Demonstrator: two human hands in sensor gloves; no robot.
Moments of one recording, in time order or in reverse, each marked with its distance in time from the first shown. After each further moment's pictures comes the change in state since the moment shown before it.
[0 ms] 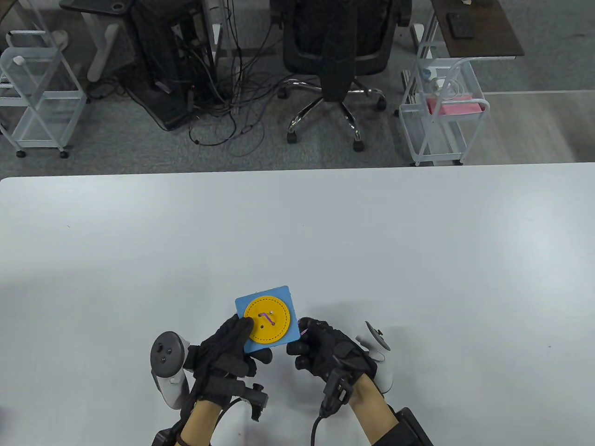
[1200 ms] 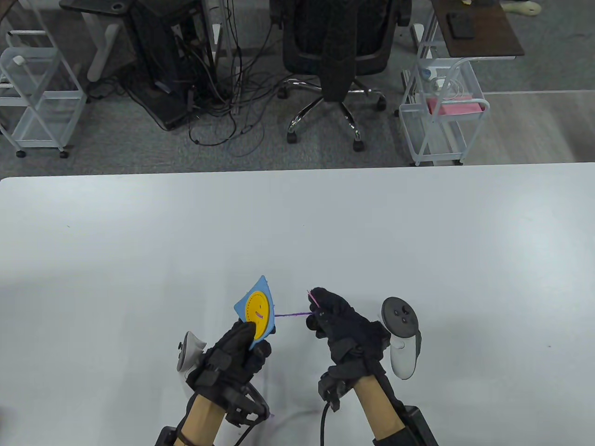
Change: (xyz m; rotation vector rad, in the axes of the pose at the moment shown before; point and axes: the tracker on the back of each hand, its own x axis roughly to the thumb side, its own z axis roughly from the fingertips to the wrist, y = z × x) left_hand -0.036 -0.027 -0.003 -0.243 0.171 0.776; right_hand 0.075 0.046 0.054 -0.326 -0.456 0.687
